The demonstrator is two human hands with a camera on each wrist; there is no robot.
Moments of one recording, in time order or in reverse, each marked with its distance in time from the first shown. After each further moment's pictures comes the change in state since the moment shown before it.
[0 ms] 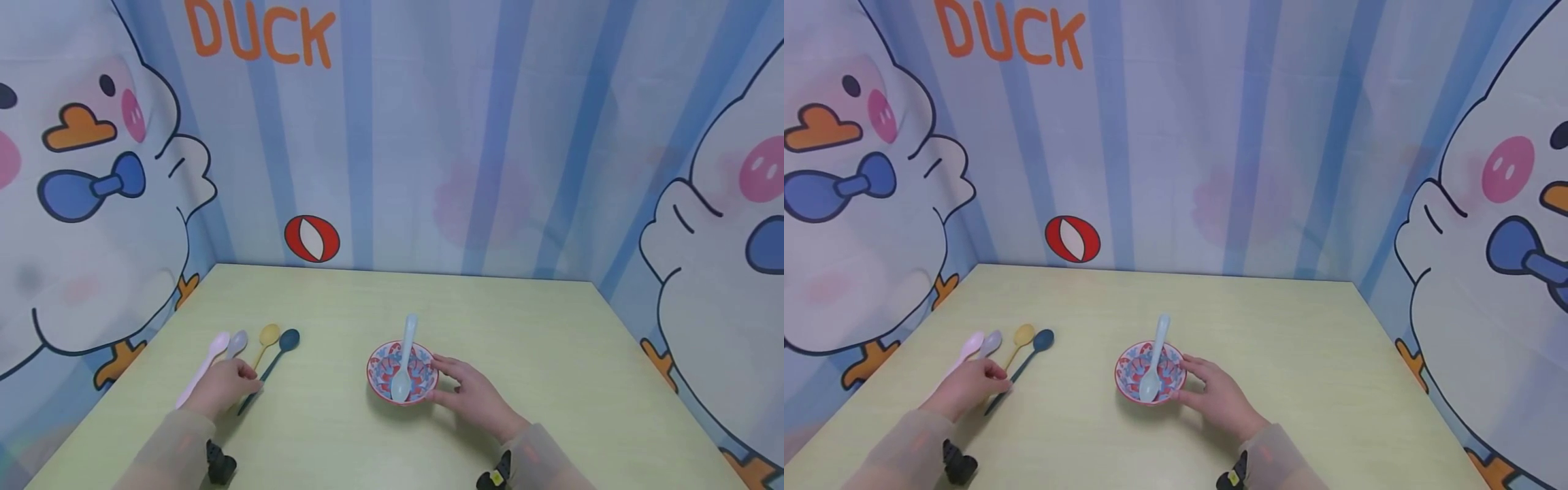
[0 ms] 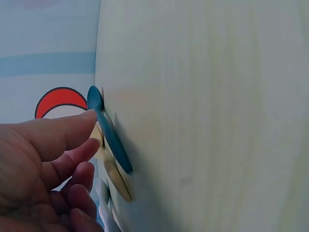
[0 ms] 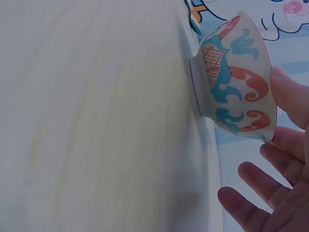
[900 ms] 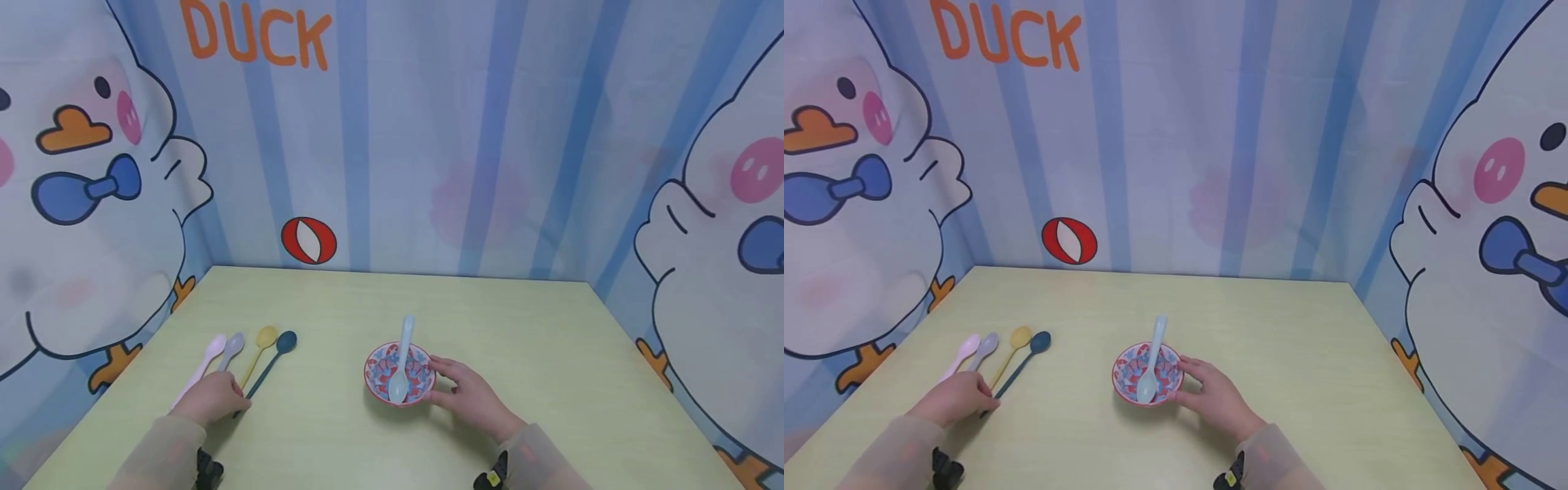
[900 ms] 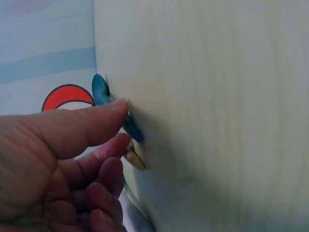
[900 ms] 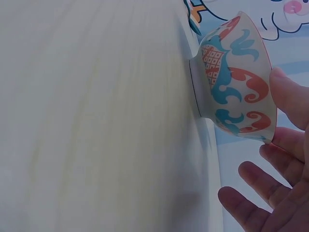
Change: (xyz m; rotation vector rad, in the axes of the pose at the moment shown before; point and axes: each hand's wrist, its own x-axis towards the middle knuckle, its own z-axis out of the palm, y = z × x) left_hand -0.015 0.000 -0.004 0.214 -0.045 0.022; right_hand 0.001 0.001 -0.001 0.029 -0.015 -0.010
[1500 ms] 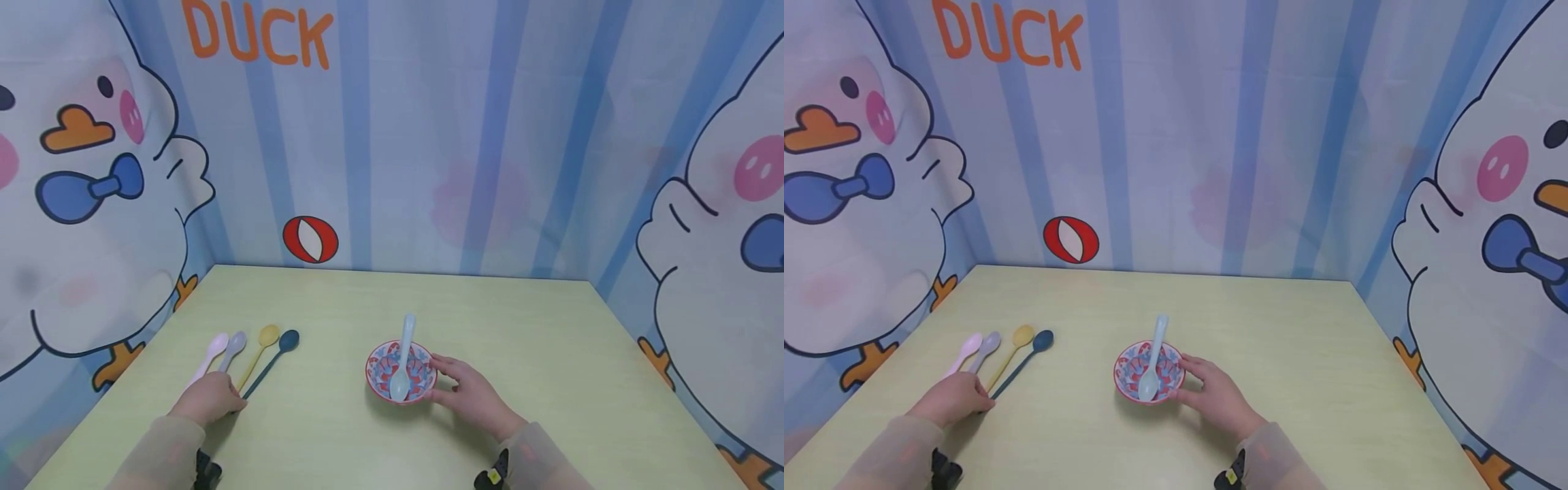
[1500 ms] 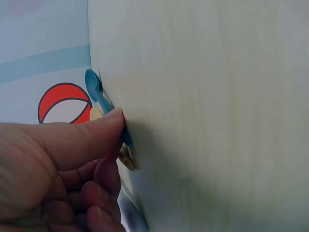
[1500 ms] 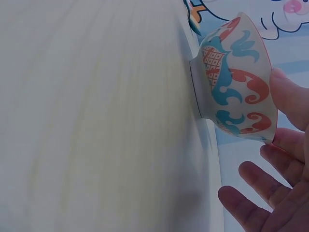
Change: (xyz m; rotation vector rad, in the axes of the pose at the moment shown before) left_hand -0.005 -0.003 -0.002 0.034 0.013 -0.012; right_hand 0.000 -0.001 0.001 0.002 0.008 0.003
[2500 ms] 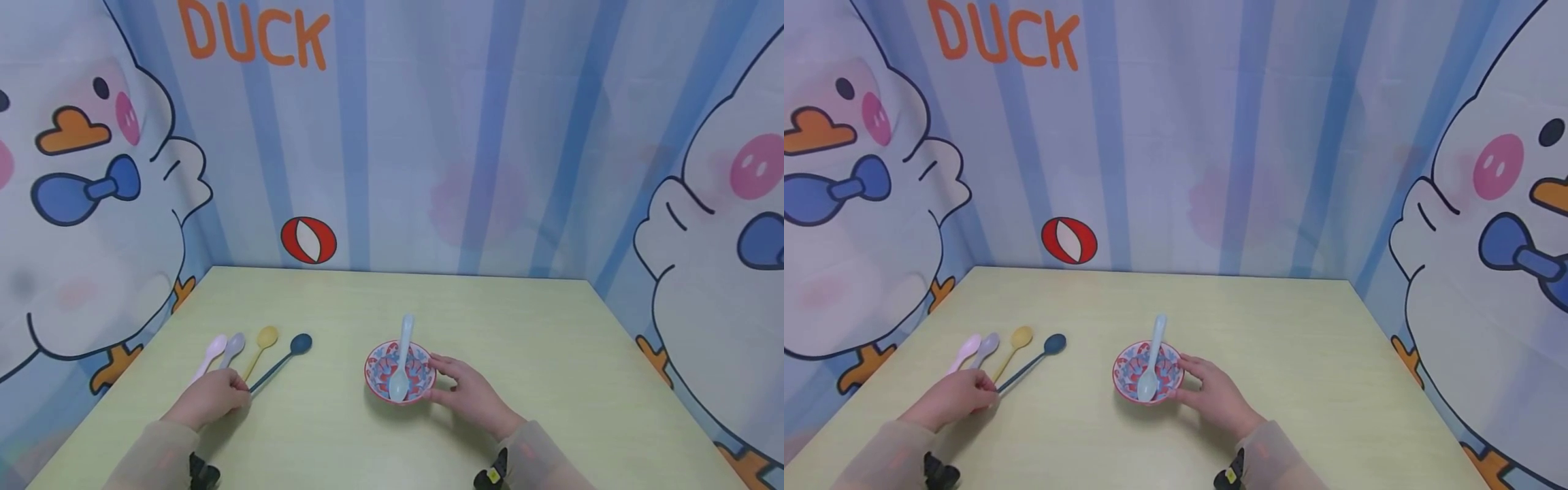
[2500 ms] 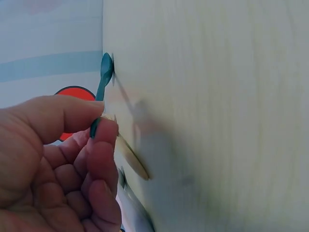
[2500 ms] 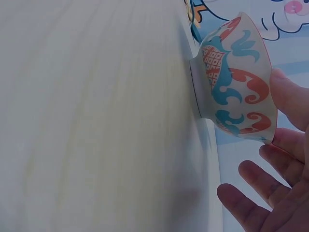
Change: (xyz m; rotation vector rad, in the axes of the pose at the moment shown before) left_hand 0.001 0.003 -0.002 -0.132 -0.028 0.033; right_hand 0.000 -0.002 0.000 0.008 -0.003 -0.001
